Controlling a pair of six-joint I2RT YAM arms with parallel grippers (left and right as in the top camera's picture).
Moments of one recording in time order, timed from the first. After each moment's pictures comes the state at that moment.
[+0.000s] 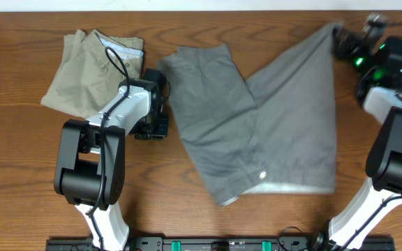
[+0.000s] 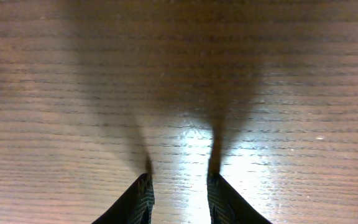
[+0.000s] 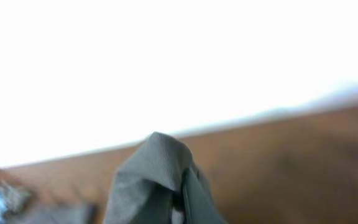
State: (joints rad) left arm -0.22 1.96 1.23 -0.94 -0.03 -0.17; right arm -0.31 2.07 1.31 0.60 -0.69 0.47
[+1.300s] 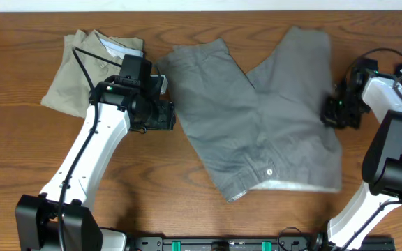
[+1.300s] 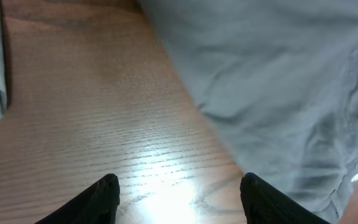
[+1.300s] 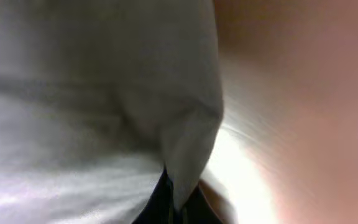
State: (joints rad) left arm -0.22 1.56 1.24 -0.97 0.24 -0.15; right arm -0.25 2.03 1.35 -0.99 0.08 0.23
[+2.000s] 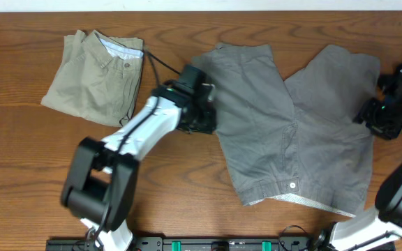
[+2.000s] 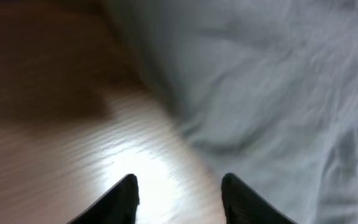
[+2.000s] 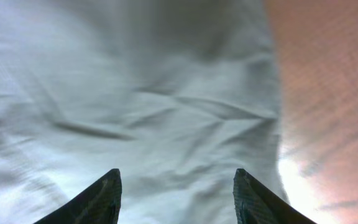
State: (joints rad) left arm -0.49 1.88 1.24 -0.63 0.35 -0.29; right arm -0.47 1.78 1.33 -0.96 -0.16 0.13
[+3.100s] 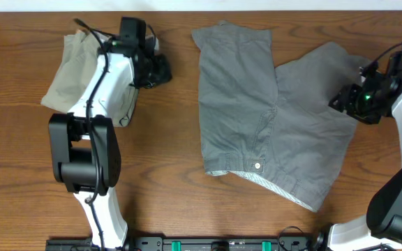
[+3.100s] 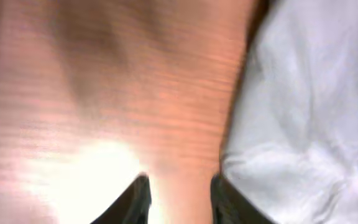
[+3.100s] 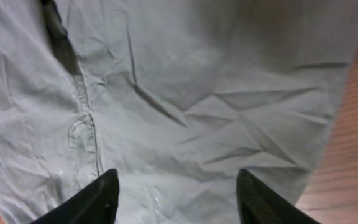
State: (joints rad) left arm -0.13 2.05 1.67 -0.95 0.37 -0.33; right arm -0.32 1.70 1.33 -0.95 -0.32 0.09
